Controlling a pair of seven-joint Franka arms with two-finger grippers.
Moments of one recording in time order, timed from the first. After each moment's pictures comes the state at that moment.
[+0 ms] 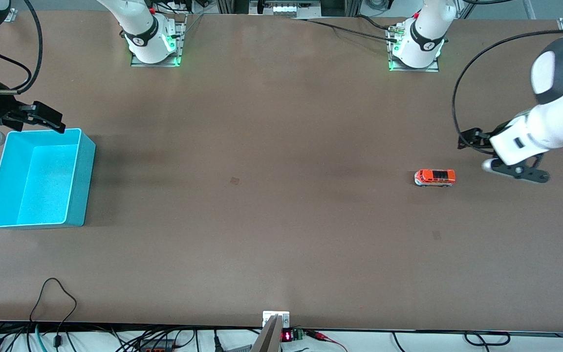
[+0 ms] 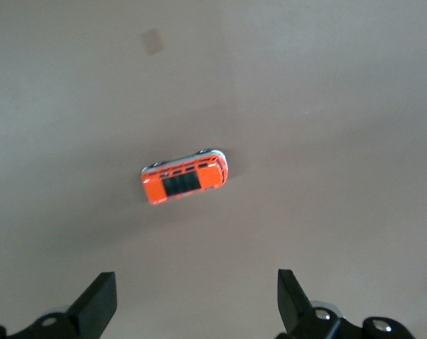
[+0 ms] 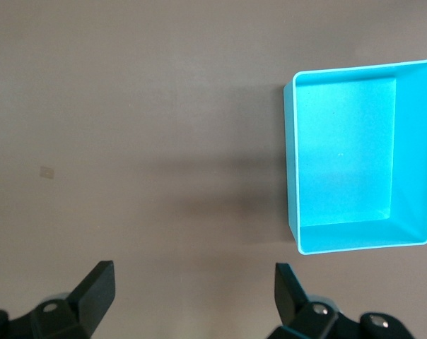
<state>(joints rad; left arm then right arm) 0.02 0.14 -0.05 -1.84 -0.02 1.79 0.27 0.06 0.09 -0.03 -1.53 -0.01 1.56 0.07</state>
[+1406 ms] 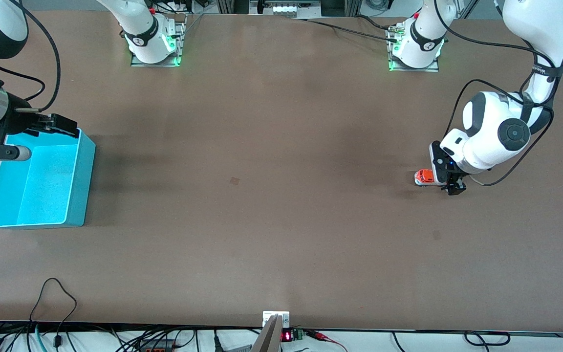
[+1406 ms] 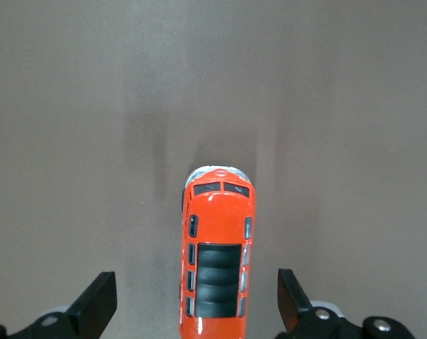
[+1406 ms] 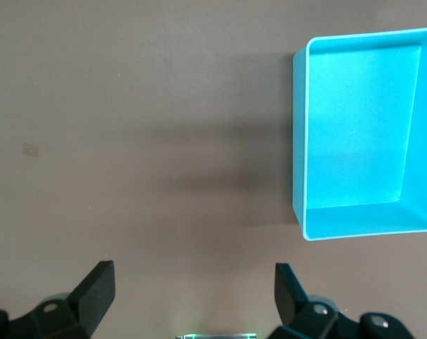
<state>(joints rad) 0.07 0.31 -0.07 -2.20 0.04 2.46 1.48 0.06 0.15 -0.03 -1.53 -0.01 1.52 0.07</state>
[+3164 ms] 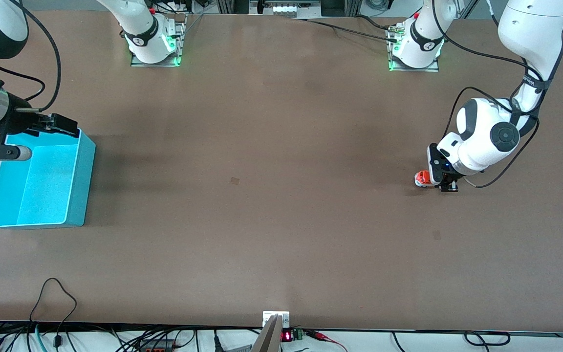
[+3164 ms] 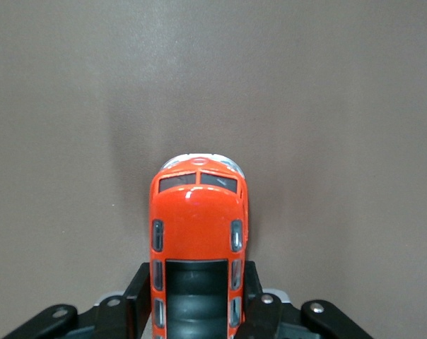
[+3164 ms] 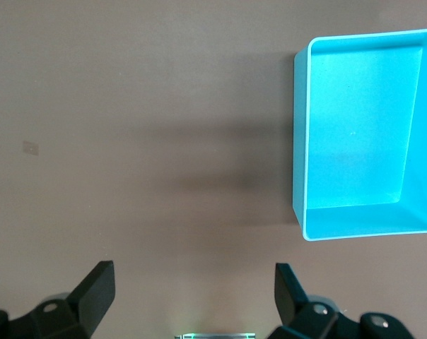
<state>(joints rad) 0.10 0.39 -0.08 -2.25 0.04 2.61 1.53 0.07 0.15 -0.03 -1.53 -0.01 1.51 0.06</state>
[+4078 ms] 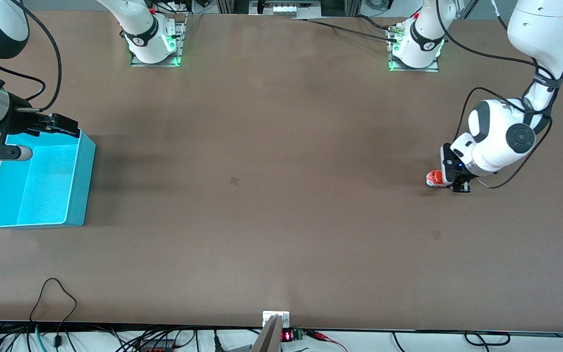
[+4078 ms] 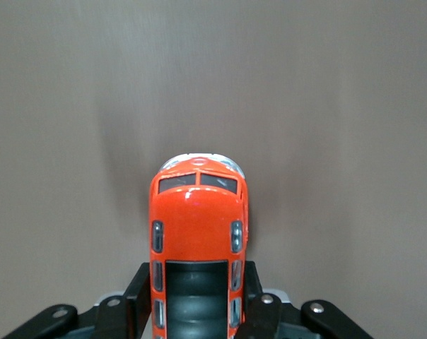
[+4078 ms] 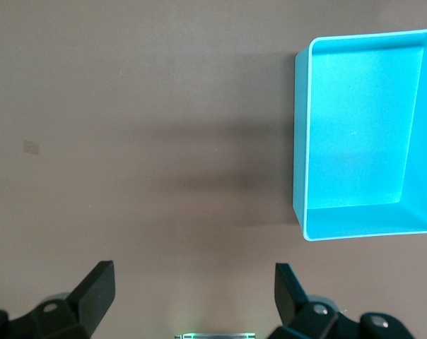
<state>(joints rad) 0.15 0.40 -0.02 -2.22 0.04 2.59 1.70 0.07 0.15 -0.03 -1.53 -0.01 1.51 0.06</state>
